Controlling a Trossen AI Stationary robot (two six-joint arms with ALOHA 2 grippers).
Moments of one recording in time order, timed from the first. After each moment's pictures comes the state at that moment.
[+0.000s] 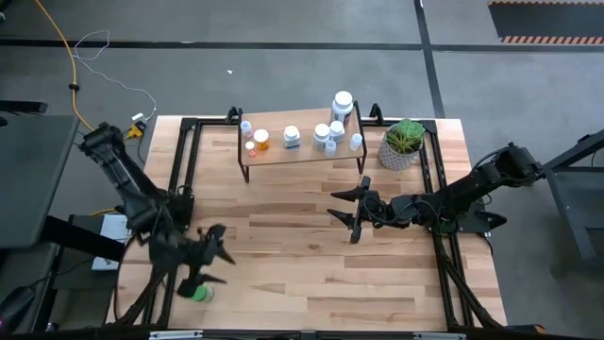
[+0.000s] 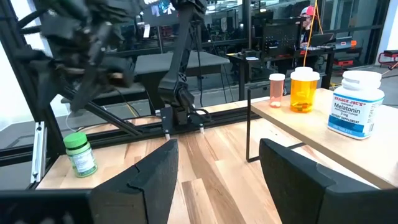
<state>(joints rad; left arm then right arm) -0.79 1.05 0.80 -0.40 -0.39 -0.52 0.33 1.31 0.53 0.78 0.55 0.09</state>
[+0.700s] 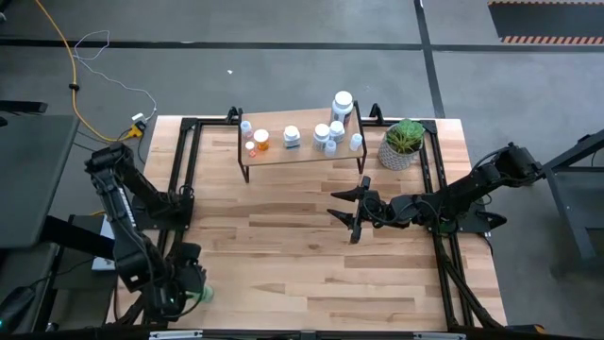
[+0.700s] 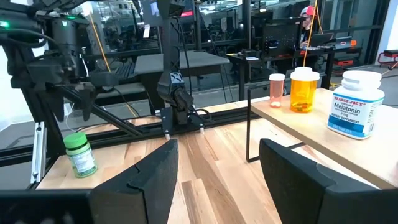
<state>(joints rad) -1.00 1.41 1.16 -1.09 -0.15 -0.96 0.33 1.31 0.53 0.78 0.55 0.09</state>
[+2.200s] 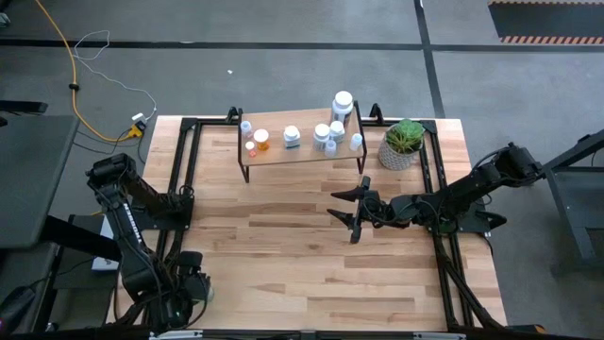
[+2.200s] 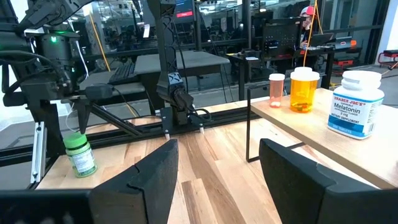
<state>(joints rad) -1.02 1.53 1.16 -1.03 -0.18 -1.06 0.33 1.31 0.53 0.78 0.55 0.09</state>
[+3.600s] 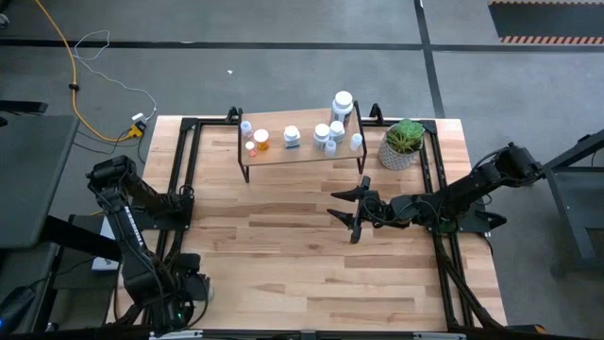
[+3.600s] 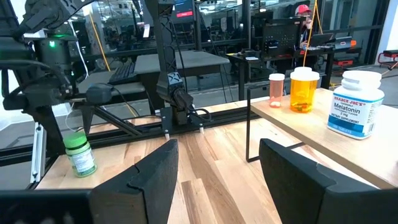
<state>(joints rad) -1.02 1.55 1.16 -1.03 -0.12 -1.11 0.33 1.31 0.53 0.78 0.55 0.09</state>
